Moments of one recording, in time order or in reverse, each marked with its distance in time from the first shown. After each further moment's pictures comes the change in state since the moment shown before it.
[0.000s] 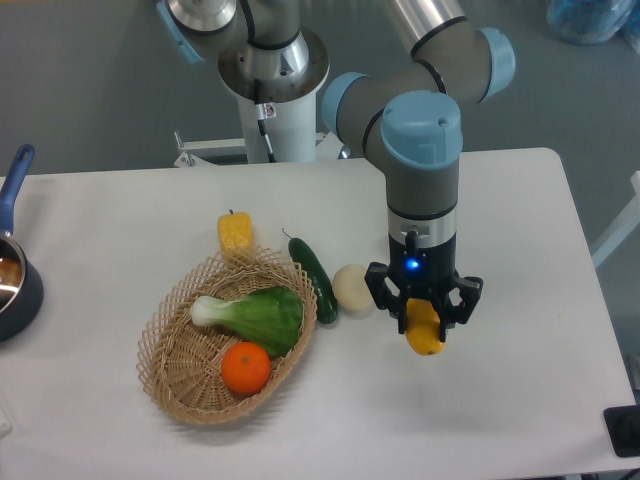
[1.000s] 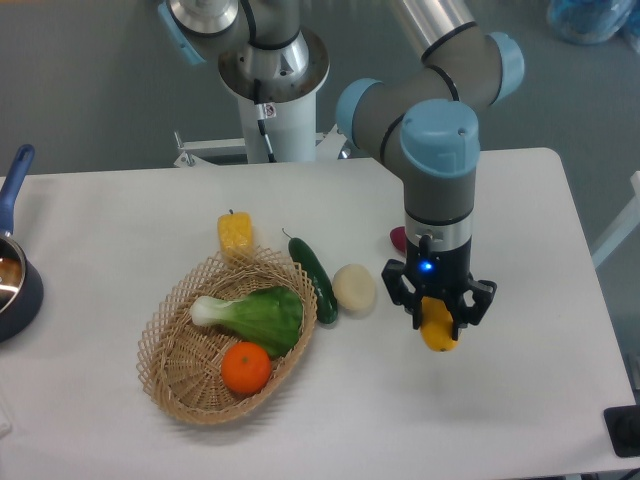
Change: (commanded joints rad) arm 0.070 -0.061 -0.035 0.003 0.012 0.274
